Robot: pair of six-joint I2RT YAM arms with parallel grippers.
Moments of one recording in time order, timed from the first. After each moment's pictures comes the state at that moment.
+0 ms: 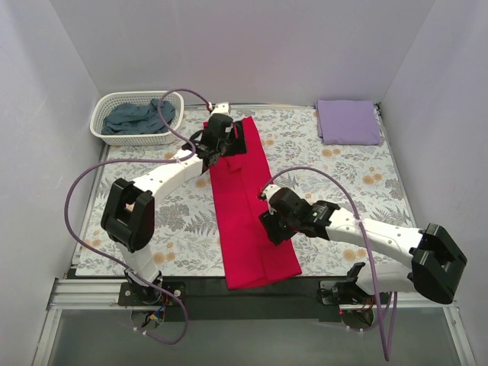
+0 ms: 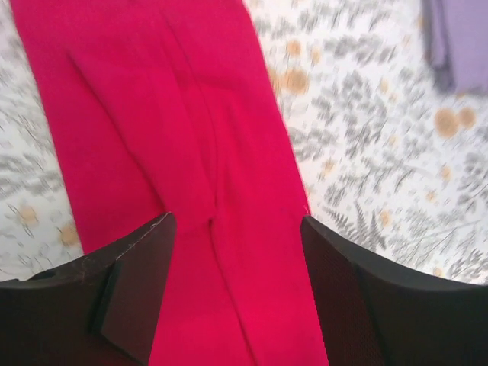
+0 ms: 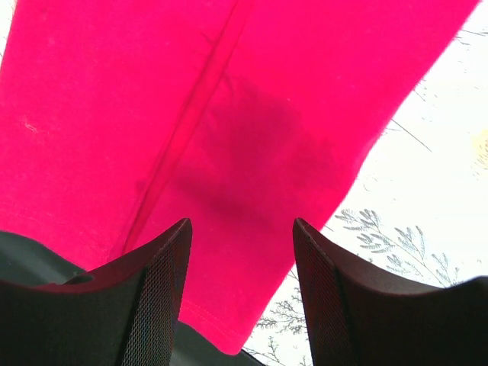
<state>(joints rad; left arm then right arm) -0.55 1.77 1.40 -0.19 -0.20 -0.49 0.98 1.27 0.79 -0.52 0.04 0.26</state>
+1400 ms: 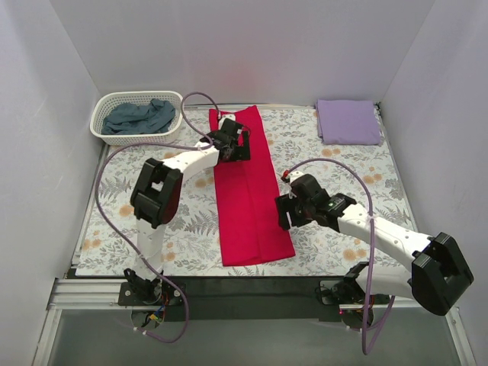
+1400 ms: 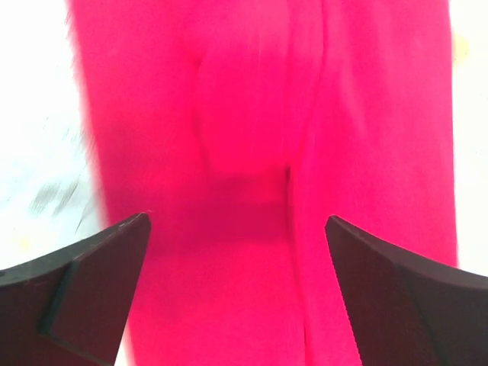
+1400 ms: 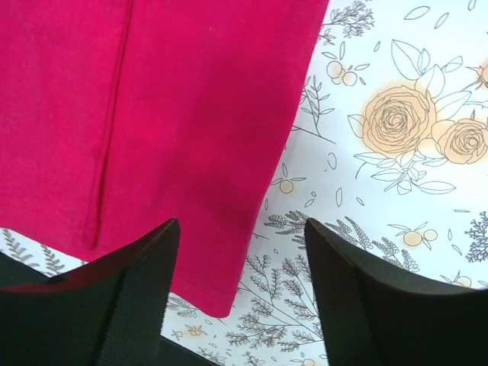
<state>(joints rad) -0.54 2.19 1.67 -0.32 -0.30 -0.46 0.75 1.20 0.72 -0.47 0.01 0.32</state>
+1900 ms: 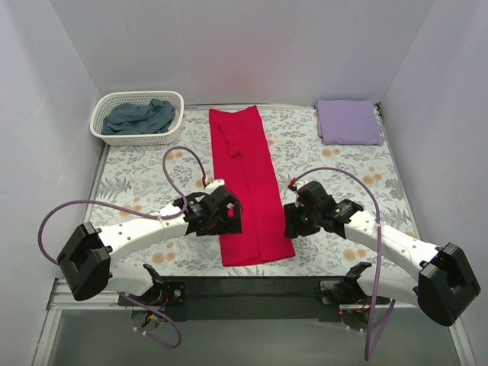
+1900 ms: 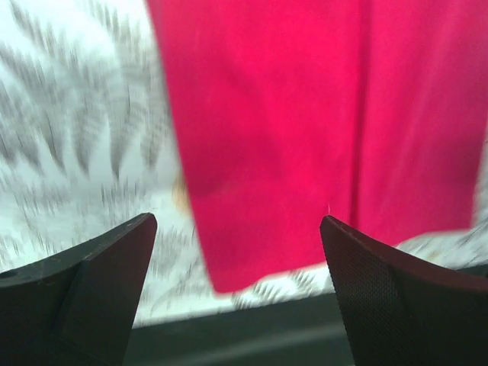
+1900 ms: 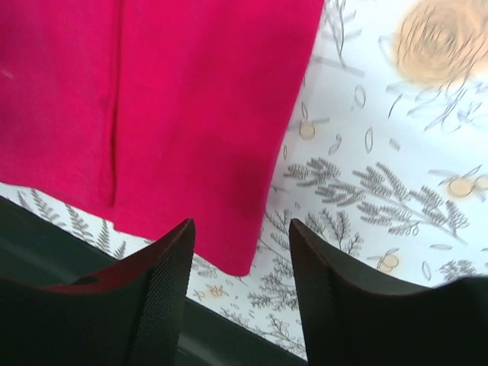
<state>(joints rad) -0.86 1.34 0.90 -0.61 -0.24 -0.85 0.71 1.12 0.67 -0.54 -0.10 0.40</state>
